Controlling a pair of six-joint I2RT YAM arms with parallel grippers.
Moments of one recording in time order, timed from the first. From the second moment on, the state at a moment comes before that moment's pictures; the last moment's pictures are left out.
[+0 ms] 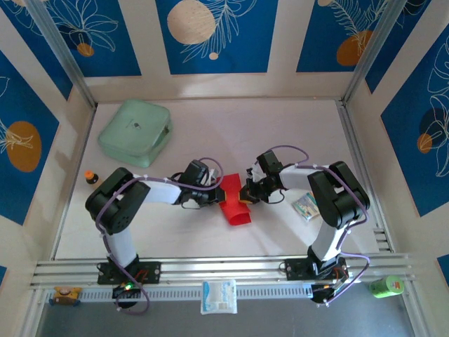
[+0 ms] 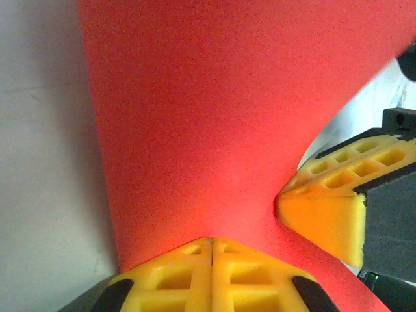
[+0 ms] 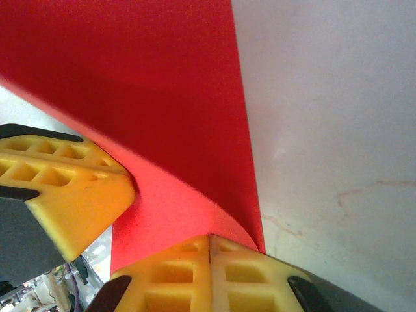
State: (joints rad) left arm -0.67 1.80 0.79 0.12 0.51 -0.83; right arm 0.43 1.76 0.82 -0.30 -0.67 0.57
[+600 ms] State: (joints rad) left arm -0.58 1.89 0.92 0.06 0.55 -0.80; right arm 0.43 1.76 0.82 -0.30 -0.67 0.58
